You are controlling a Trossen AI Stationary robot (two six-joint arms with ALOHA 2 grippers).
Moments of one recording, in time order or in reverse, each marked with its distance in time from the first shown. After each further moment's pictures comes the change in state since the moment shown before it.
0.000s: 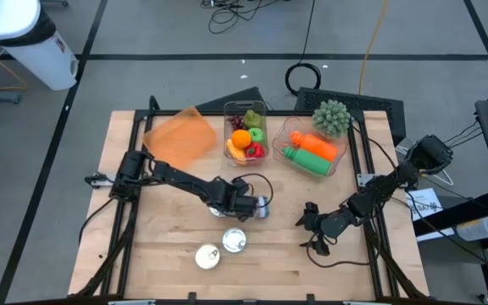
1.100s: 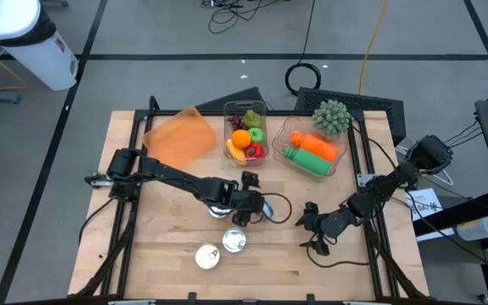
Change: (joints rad) left arm -0.009 -0.092 0.003 0.341 0.017 1.197; right arm 0.000 0.000 0.000 0.000 0.001 -0.004
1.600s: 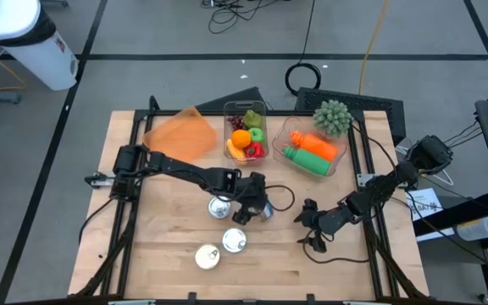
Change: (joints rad) left arm 0.105 0.035 0.000 0.066 0.368 0.098; right arm -0.045 0.000 0.000 -0.002 -0.001 -0.001
